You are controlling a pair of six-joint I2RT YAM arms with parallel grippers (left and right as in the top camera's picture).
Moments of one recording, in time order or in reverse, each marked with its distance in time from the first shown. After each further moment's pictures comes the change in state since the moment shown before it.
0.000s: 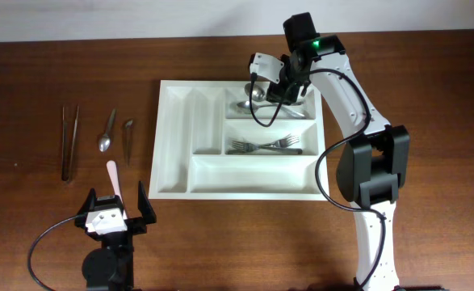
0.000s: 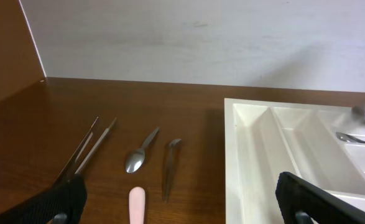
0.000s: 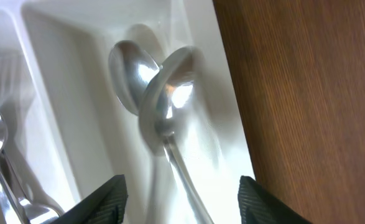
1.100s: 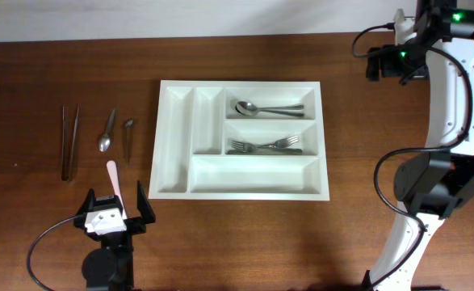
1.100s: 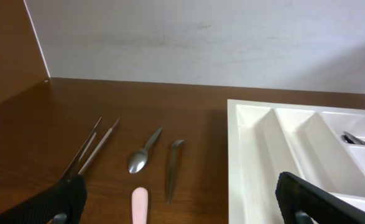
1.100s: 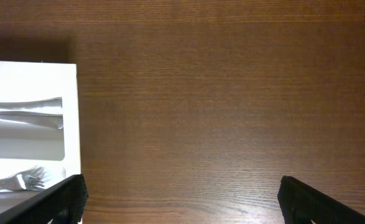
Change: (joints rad) left arm 0.000 0.000 0.000 0.005 -0.005 0.000; right arm -0.418 -0.145 0.195 -0.359 0.221 0.834
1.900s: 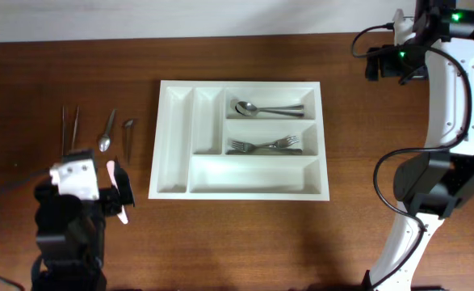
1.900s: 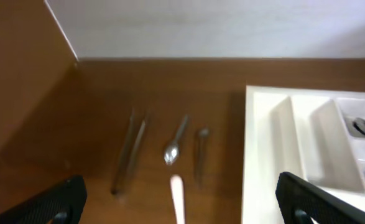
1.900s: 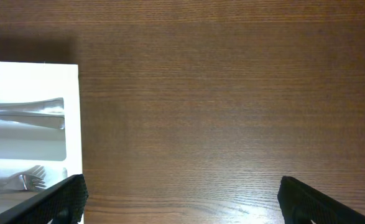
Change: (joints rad) left arm 0.000 0.582 0.758 -0.484 -0.078 0.063; right arm 0.000 0.000 0.000 0.000 0.000 0.005
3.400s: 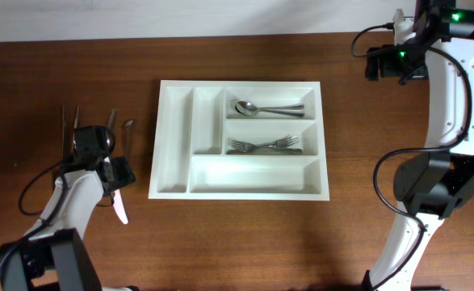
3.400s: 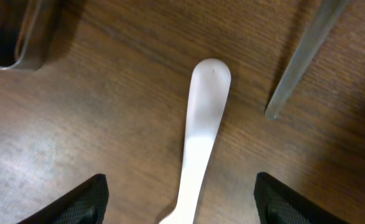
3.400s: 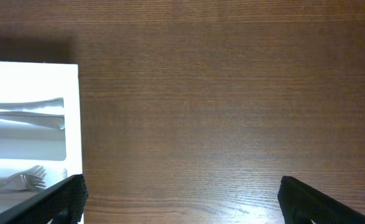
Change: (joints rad) left arm 0.169 0.991 0.049 0.093 0.028 -0.291; right arm 0.000 0.000 0.000 0.000 0.000 0.000
